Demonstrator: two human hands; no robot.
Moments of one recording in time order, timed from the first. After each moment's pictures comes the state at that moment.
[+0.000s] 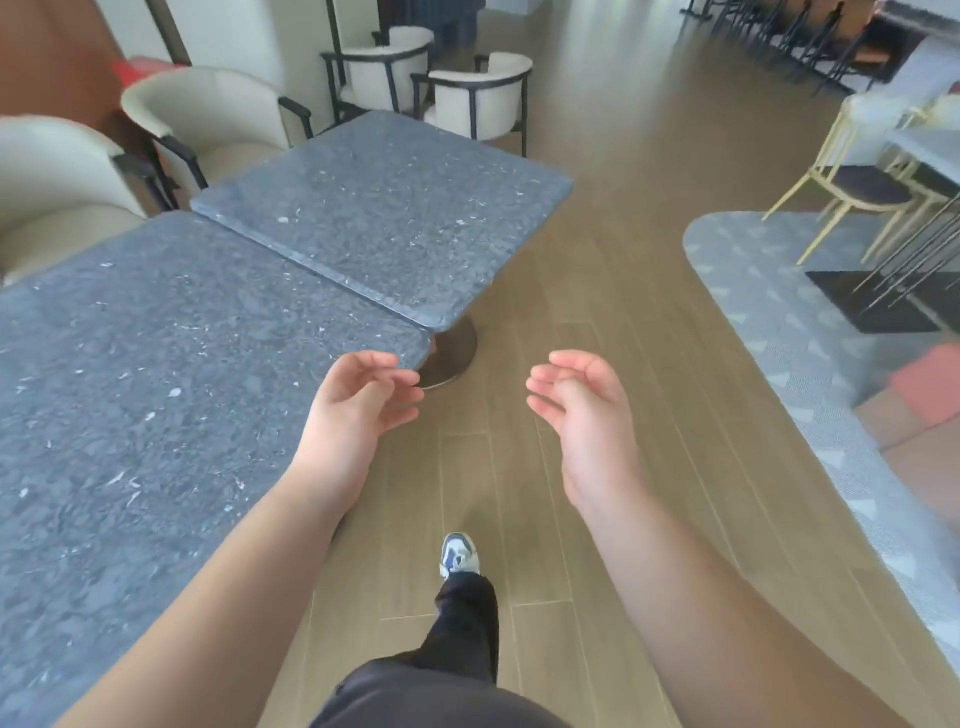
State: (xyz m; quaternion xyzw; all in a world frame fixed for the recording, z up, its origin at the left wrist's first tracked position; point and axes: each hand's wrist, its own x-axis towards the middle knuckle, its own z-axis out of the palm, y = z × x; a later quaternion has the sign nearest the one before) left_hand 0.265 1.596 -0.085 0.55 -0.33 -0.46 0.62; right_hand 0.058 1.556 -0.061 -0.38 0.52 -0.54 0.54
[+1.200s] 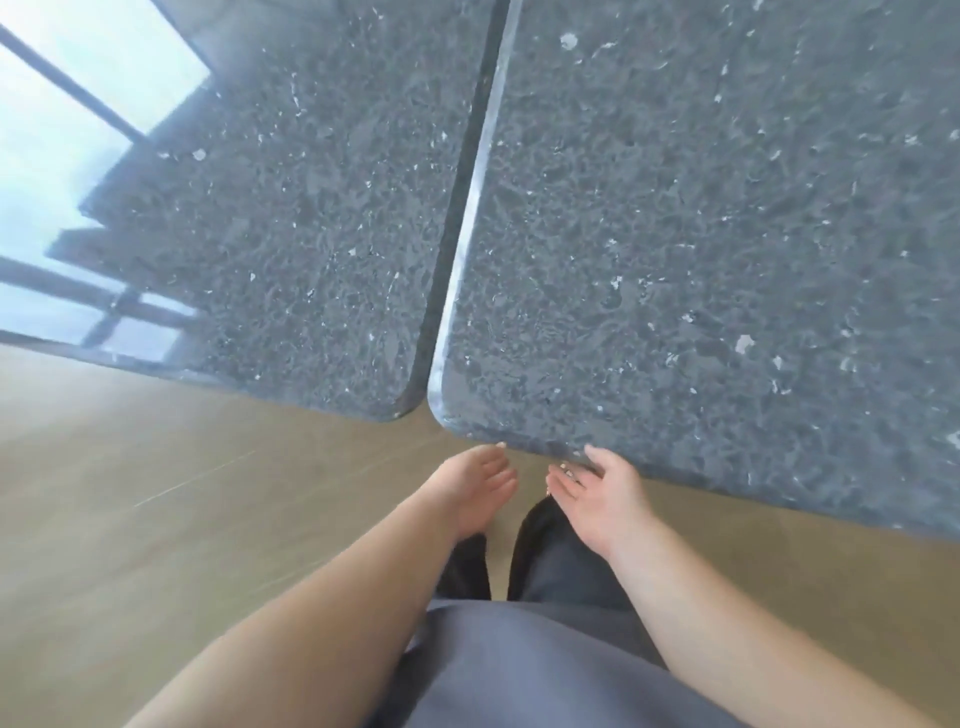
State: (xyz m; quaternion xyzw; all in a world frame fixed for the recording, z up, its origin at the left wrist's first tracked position) left_hand 0.207 1.053 -0.349 0.37 0.49 -0.40 0.68; right_hand 0.171 0.890 -0.355 -0.23 0.60 0.18 0.75
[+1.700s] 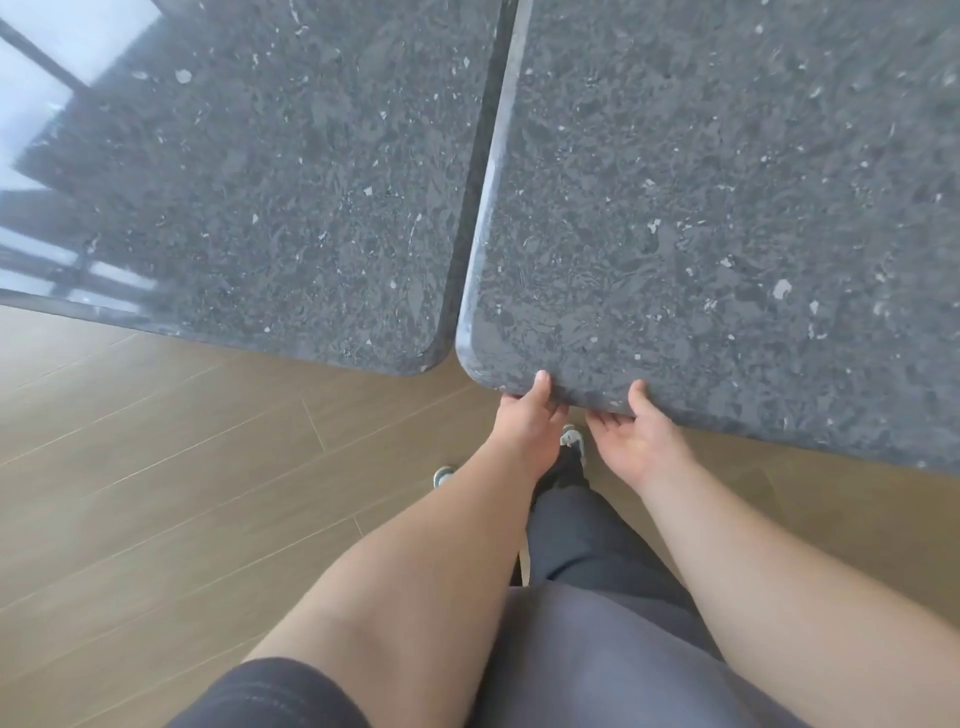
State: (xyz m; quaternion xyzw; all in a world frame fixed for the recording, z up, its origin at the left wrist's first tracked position) left_hand 0.204 1.031 -0.378 0.35 0.47 -0.30 0.75; right_hand 0.178 0.903 -0.374 -0.15 0.59 0.02 0.79
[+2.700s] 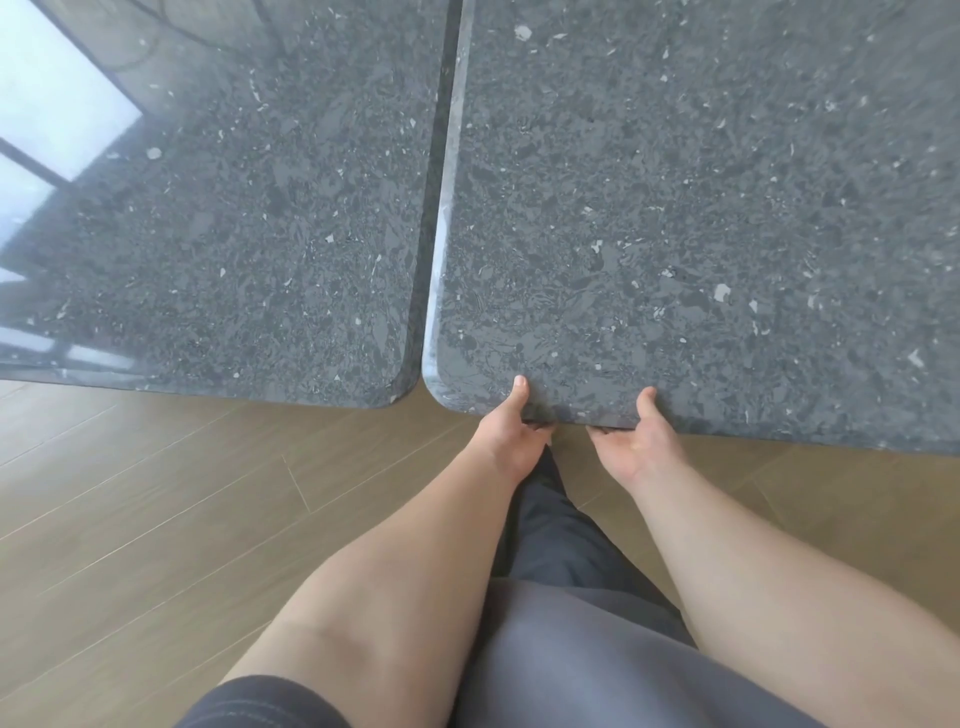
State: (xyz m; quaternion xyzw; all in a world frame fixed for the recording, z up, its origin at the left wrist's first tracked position) left_hand 0.214 1.015 -0.383 0.28 0.44 -0.33 0.78; right_hand 0.174 0.875 -0.375 -0.15 0.58 -0.07 0.80
